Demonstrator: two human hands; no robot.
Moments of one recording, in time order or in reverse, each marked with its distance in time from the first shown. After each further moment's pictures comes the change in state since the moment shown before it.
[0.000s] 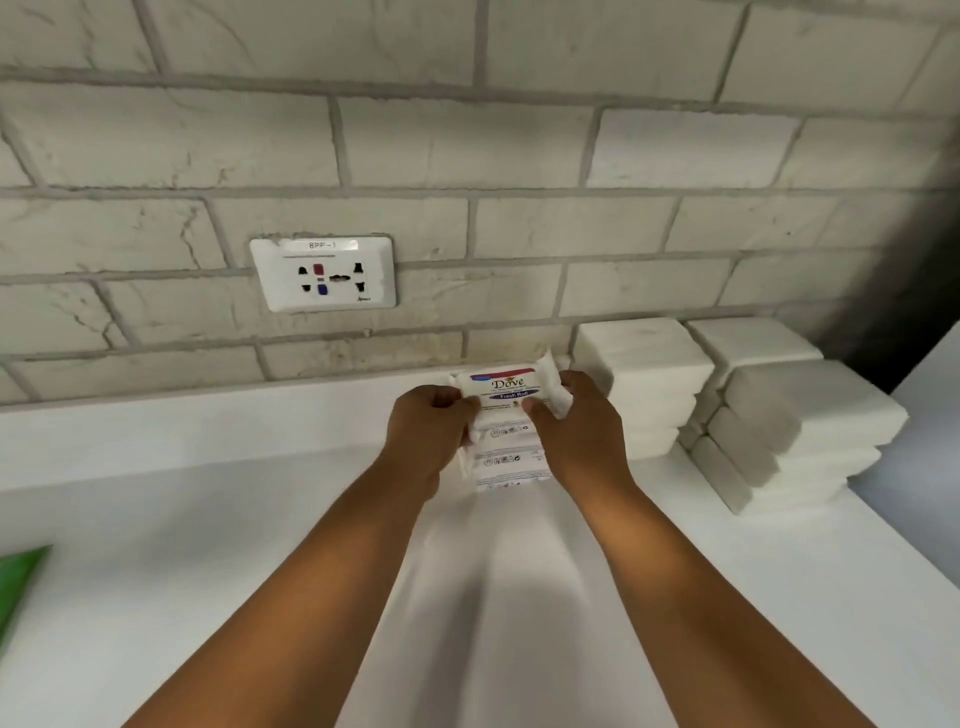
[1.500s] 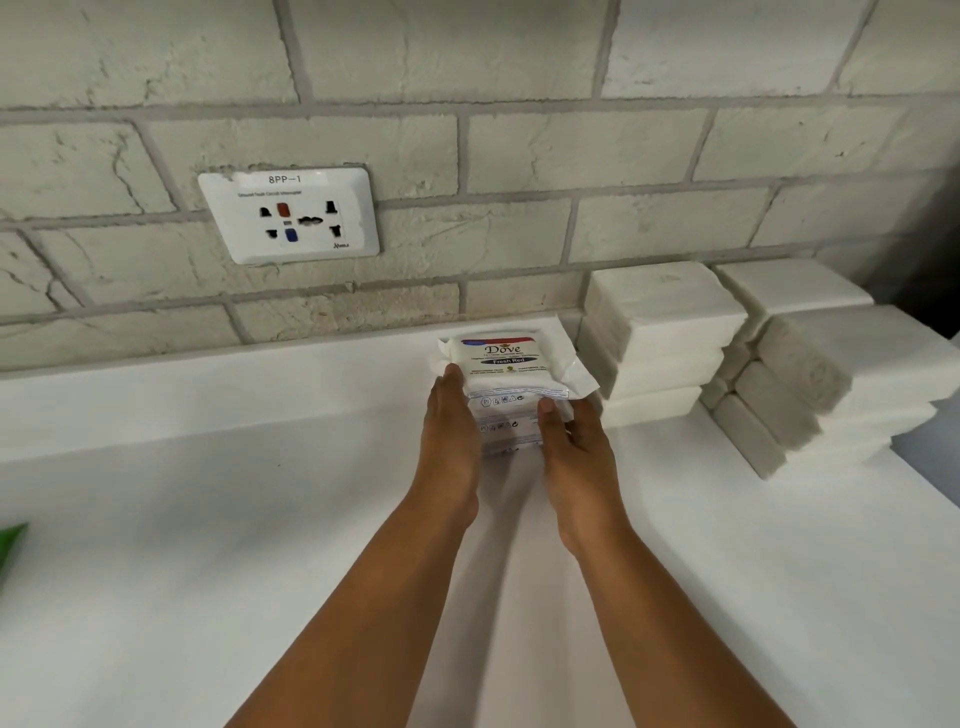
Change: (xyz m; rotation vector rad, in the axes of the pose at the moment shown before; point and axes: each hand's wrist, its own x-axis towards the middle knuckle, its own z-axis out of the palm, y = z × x) left_hand -0.022 -0.034 0.036 -0.212 0.045 -0.147; right_hand -0.034 0.054 0.044 0.545 -0.024 0.194
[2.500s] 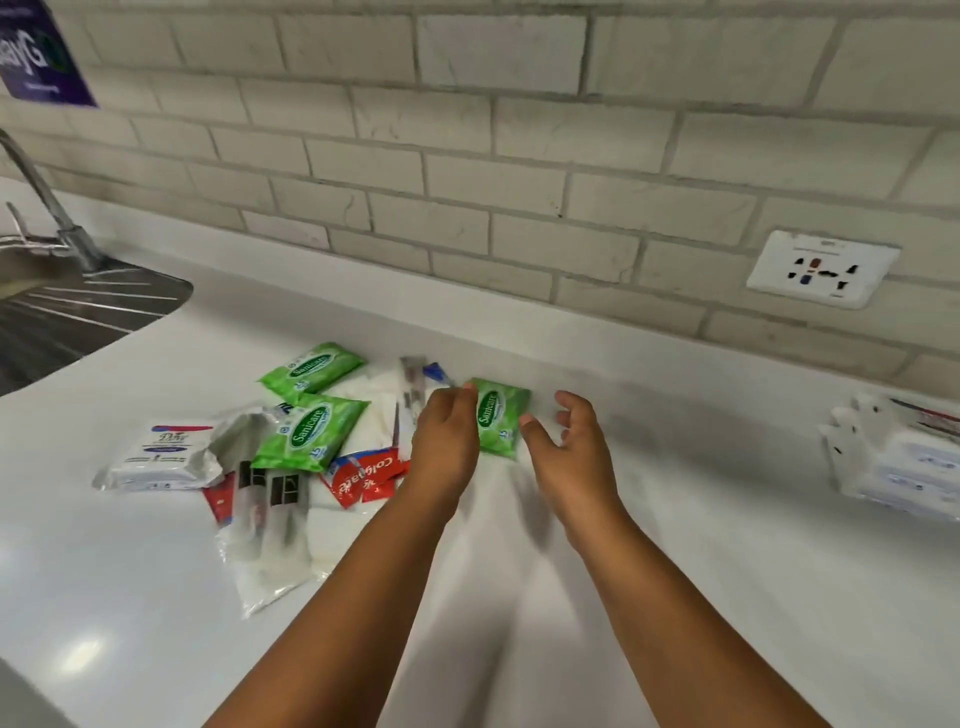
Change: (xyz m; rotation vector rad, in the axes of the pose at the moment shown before) left_hand -0.191 0.048 -0.364 0.170 0.620 0.212; right_hand -0.274 -0.095 0.242 -0.265 -0.607 -0.115
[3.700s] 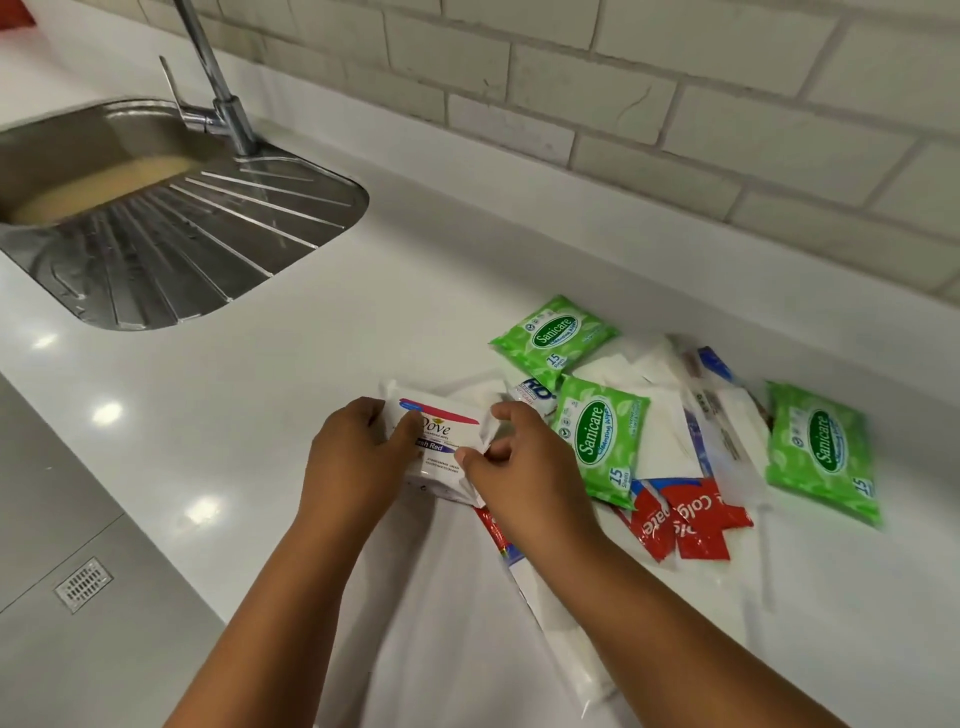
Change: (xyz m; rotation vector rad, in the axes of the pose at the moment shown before) left_hand 0.124 -0.107 -0.348 0.519 0.283 -0.065; right_hand -0.050 -0.088 0.333 -0.273 -0.466 -0.107
